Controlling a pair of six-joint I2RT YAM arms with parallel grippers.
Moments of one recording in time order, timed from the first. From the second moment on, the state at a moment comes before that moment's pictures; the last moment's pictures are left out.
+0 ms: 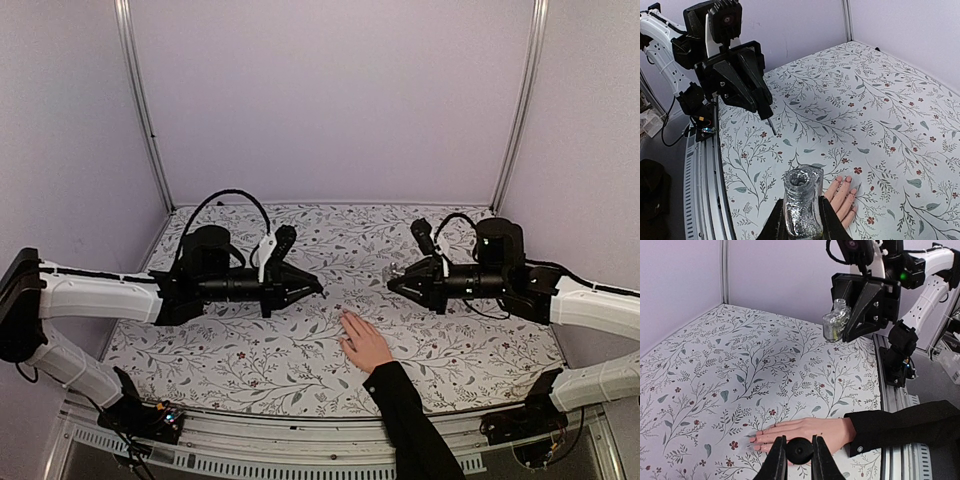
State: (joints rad) left arm -0.84 1.38 0.70 0.46 0.46 -0.03; right arm 0.72 1.10 0.67 0.08 -0.49 0.04
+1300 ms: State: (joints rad) left arm -0.77 1.79 0.89 0.50 0.57 -0.04; right arm 0.69 1.13 0.70 0.07 -0.52 0.02
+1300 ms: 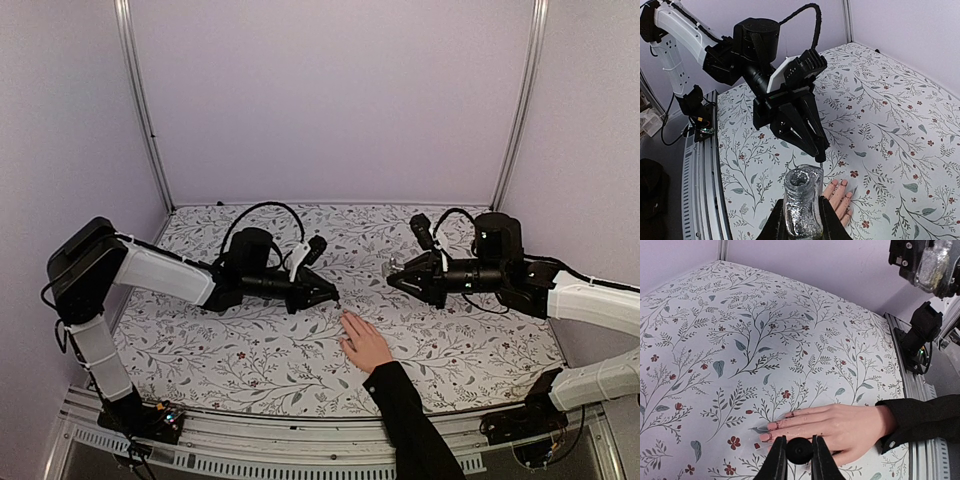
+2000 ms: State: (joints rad) left arm -0.74 1.89 1.02 0.38 0.65 -0.05; right arm 0.67 1.15 0.70 0.08 -0.53 0.02
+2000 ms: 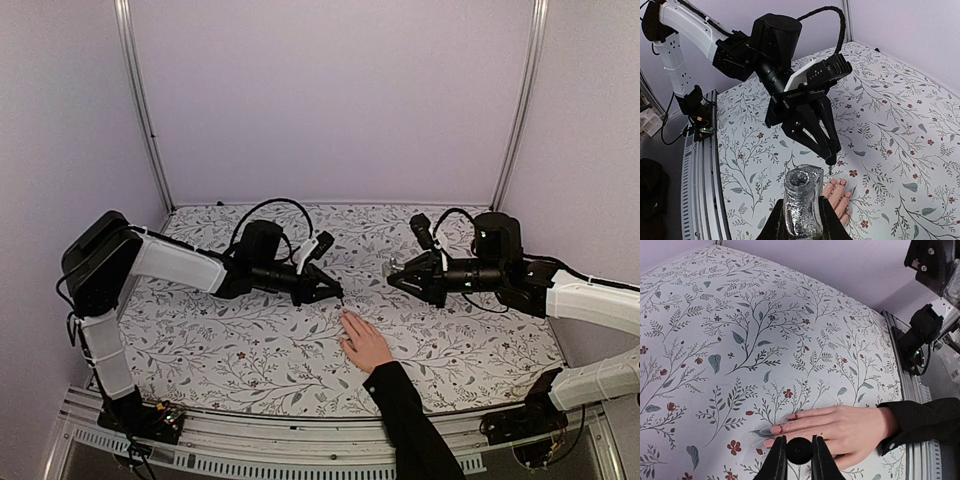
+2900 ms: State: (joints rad) left arm -0.72 1.95 1.03 0.37 0.65 -0.08; right arm 0.67 1.15 0.70 0.09 -0.53 0.02
